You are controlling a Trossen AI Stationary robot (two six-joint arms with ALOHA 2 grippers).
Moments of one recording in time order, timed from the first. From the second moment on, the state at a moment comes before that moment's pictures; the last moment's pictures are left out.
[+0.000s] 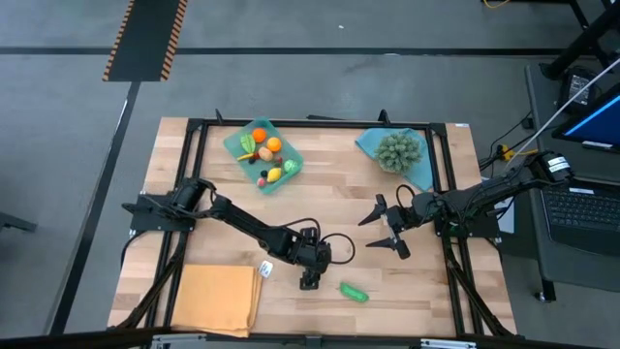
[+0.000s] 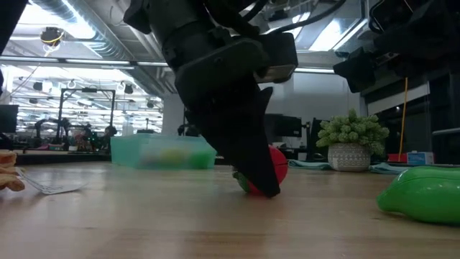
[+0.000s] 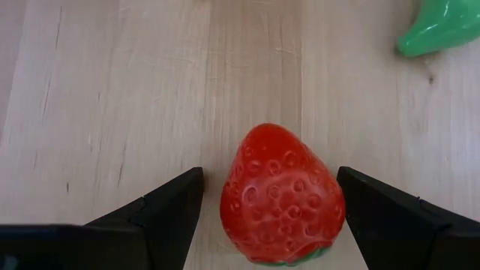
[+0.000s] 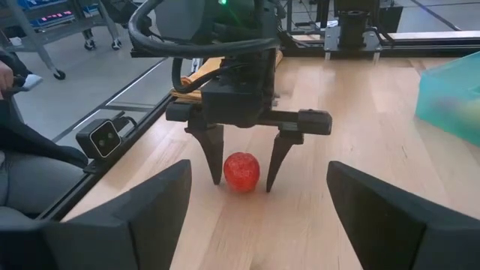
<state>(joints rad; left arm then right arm) -0.33 2.11 1.40 -0.33 -0.17 -0.37 0.25 1.01 0.24 0.54 -0.08 0.10</state>
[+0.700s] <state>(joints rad) -0.32 2.10 1.40 -0.36 -0.17 -0.33 0.25 1.01 0.24 0.54 -0.08 0.10</state>
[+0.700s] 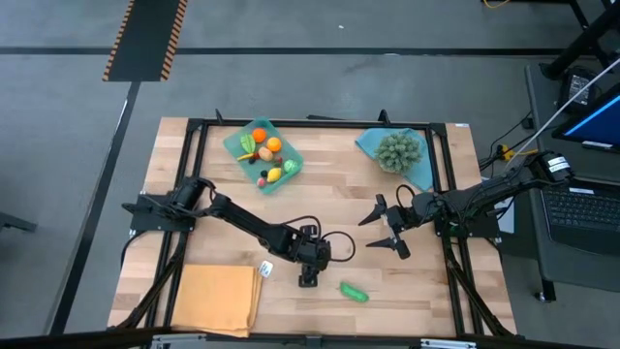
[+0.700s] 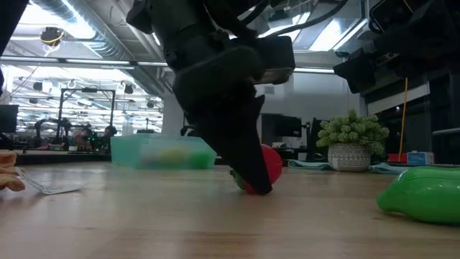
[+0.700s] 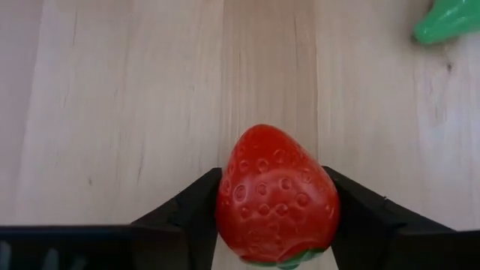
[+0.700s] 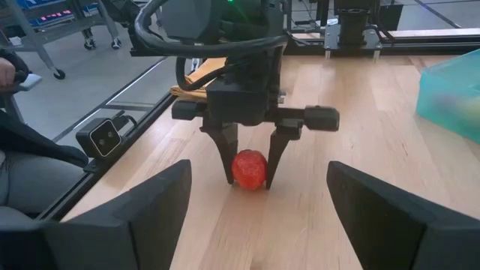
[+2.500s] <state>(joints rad) -0.13 1.00 0.50 0.08 -0.30 -0.10 0.28 1.01 0.24 0.57 0.02 0.07</state>
